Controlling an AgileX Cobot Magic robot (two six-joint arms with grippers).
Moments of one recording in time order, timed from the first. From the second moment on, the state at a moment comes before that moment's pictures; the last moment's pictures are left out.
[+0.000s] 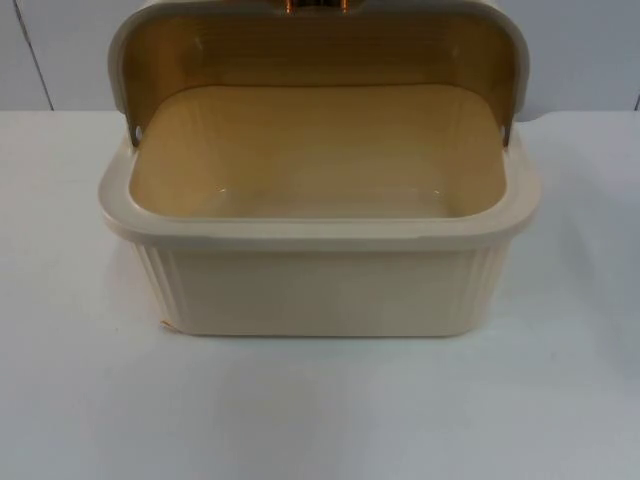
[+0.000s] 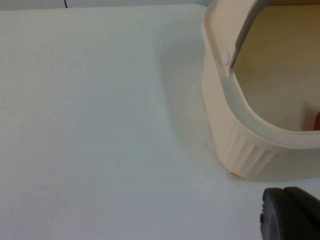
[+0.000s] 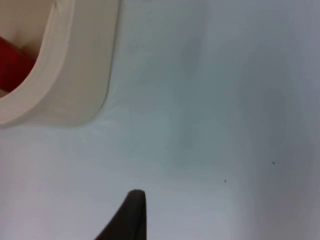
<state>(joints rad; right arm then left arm) -0.13 1.17 -0.87 0.33 0.85 -0.30 0.10 0.65 -0.59 -0.38 0.69 0.36</state>
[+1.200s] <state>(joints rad) -0.14 0.86 -0.80 0.30 0.81 -0.33 -0.08 1.22 -1.01 -0.49 0.68 0.59</state>
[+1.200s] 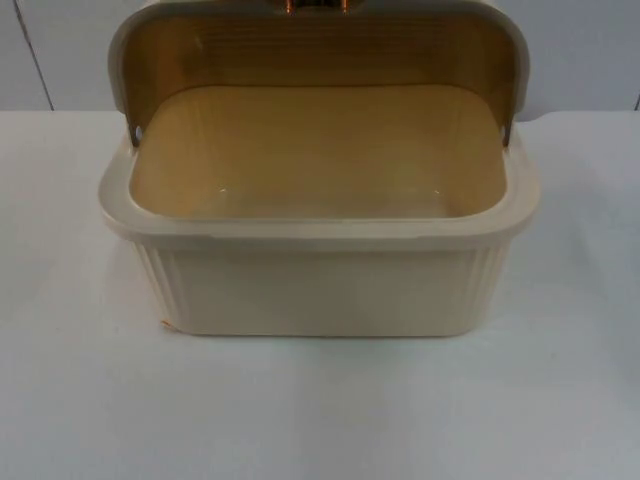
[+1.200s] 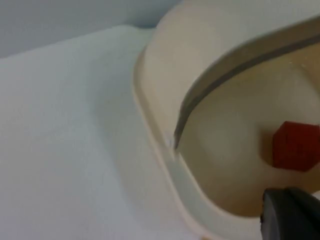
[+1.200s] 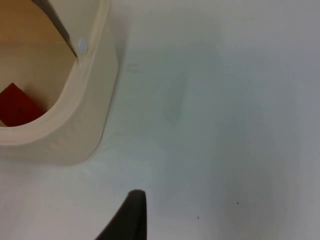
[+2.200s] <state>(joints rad) -0.14 0.88 -0.80 0.30 0.79 -0.33 -0.46 1.77 -1.45 -0.24 0.43 0.62</state>
